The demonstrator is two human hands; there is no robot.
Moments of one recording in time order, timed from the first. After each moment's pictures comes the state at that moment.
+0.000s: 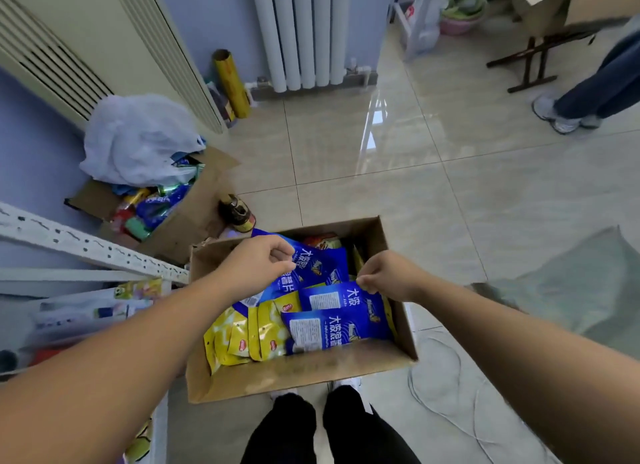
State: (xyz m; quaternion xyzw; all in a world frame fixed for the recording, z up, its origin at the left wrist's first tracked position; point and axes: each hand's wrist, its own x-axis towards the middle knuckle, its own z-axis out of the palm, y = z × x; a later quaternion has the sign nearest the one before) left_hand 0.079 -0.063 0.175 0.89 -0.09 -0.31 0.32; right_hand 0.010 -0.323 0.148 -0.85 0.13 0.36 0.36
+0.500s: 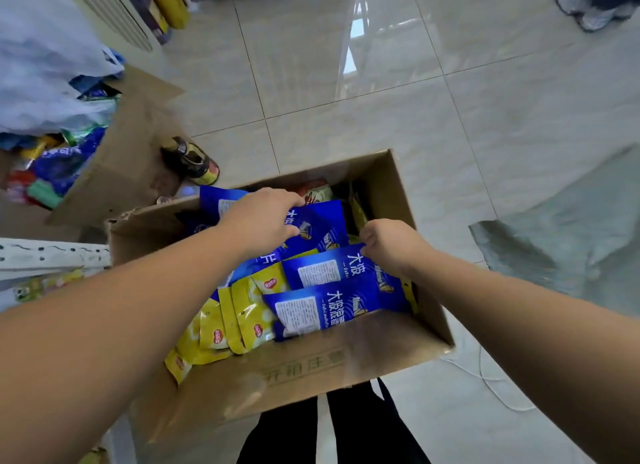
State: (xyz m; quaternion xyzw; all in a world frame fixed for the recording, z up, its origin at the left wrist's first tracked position) left_hand 0.146 -0.106 0.001 0.90 -0.28 -0.33 0.07; right_hand 0.036 -0.317 -0.020 -0.89 0.15 0.37 0.24
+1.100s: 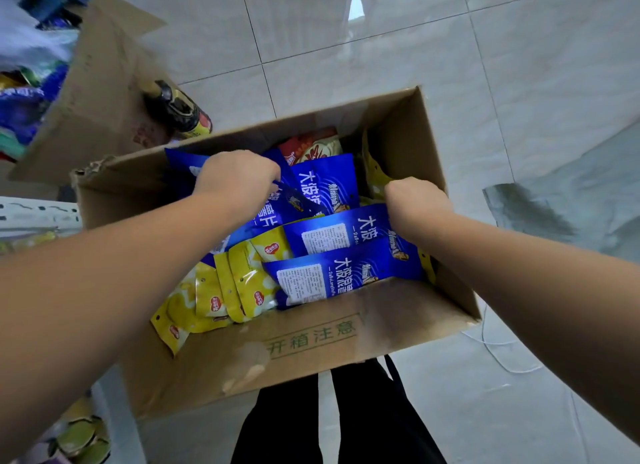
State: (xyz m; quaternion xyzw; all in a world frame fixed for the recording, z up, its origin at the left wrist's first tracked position) left_hand 0.146 -0.080 -0.043 0.92 -0.30 -0.23 -0.09; right_hand 0.039 -0.308 -0.048 -0.91 0.12 0.39 0.05
